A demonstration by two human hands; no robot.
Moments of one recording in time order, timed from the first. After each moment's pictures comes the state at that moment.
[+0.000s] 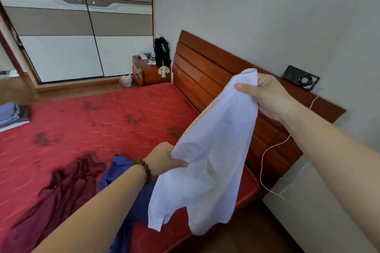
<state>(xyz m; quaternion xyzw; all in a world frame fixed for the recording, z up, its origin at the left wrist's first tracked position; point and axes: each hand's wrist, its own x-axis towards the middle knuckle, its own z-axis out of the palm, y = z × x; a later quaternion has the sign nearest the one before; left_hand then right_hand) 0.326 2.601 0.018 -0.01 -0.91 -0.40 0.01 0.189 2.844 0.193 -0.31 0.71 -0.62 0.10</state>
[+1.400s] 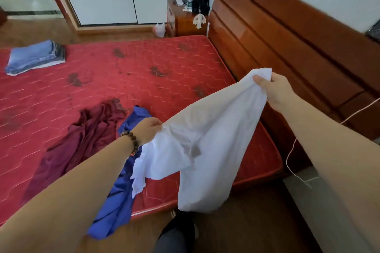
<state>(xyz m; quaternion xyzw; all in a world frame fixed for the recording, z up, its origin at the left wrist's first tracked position) 0.313 2.548 -0.119 0.29 -0.84 -0.46 -0.02 0.073 2.821 0.016 -0.15 0.77 -0.60 0.17</state>
